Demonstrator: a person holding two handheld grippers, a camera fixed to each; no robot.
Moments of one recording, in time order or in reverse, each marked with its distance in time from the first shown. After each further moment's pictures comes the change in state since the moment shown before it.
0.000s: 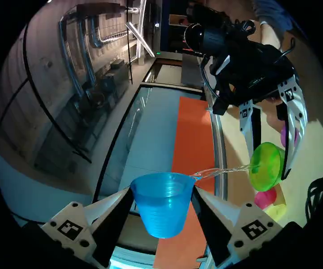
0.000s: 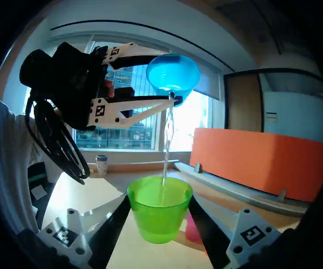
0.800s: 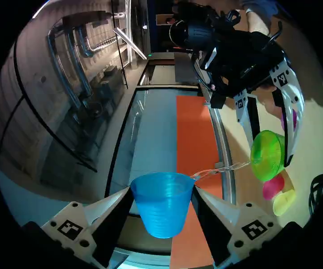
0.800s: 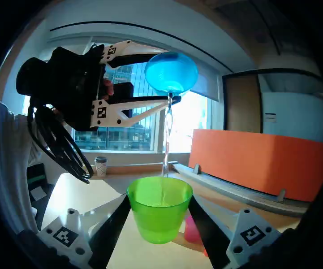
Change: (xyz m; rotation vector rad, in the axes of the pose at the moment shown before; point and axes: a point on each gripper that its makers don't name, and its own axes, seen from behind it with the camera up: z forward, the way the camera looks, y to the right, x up) left arm 0.006 -0.002 0.000 0.009 0.008 0.123; right arm 0.004 0.002 -0.001 -0.008 0.012 0.003
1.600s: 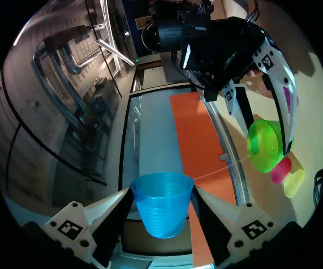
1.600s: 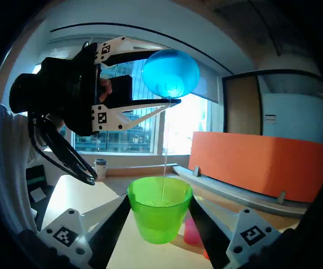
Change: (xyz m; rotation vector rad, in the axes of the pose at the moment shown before) left arm 0.012 -0.008 0.000 0.009 0.017 0.188; right arm 0.006 -0.002 0.002 0.001 0.015 0.000
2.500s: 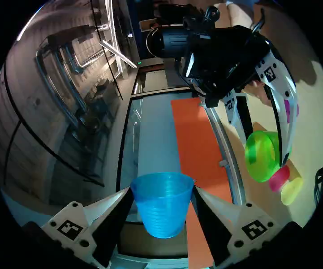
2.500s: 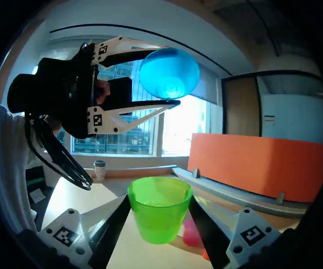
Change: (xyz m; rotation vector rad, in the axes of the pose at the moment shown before) left arm 0.012 0.002 0.004 -0.004 0.028 -0.059; right arm 0.002 0.005 -0.003 -0.009 0.012 0.002
